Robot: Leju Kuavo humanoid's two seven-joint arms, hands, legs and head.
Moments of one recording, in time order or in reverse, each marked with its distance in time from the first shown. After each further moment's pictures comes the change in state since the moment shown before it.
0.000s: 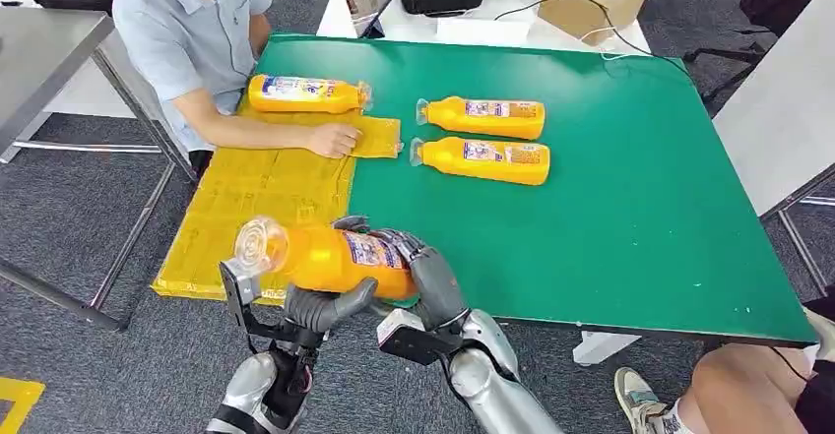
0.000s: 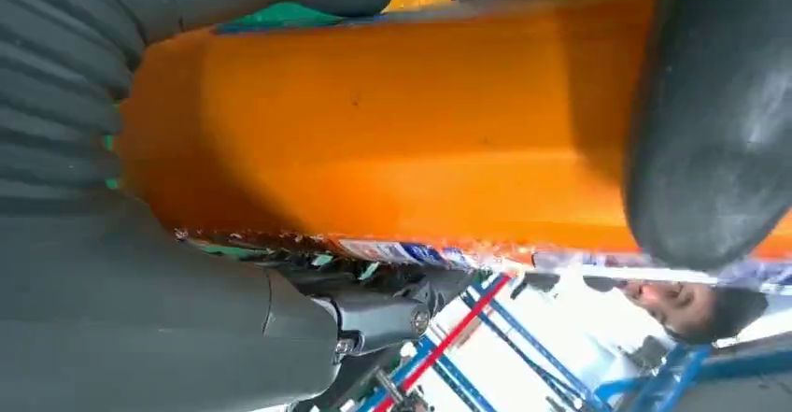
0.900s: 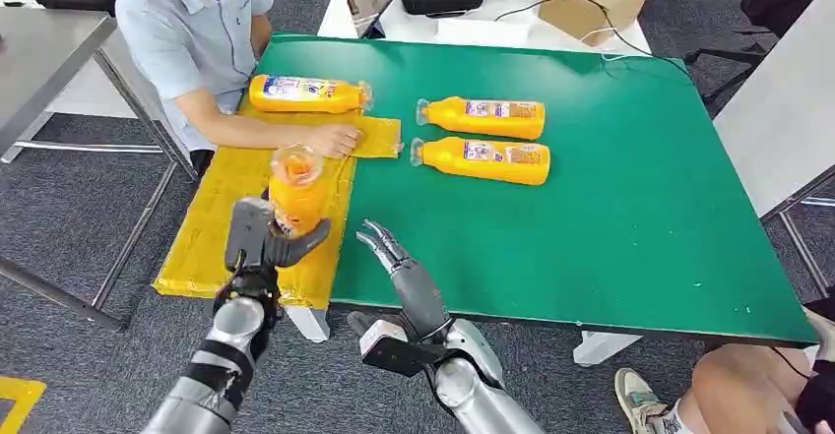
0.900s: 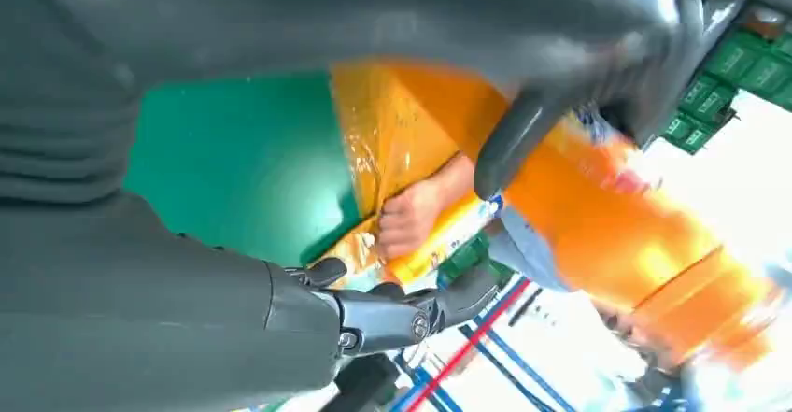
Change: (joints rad) left arm -0.305 0.105 0.087 0.286 -0.550 0.507 0.099; right arm -0.005 0.030 0.048 0.059 -0.035 -0.029 -0.001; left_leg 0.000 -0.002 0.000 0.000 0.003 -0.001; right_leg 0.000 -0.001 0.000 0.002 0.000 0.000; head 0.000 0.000
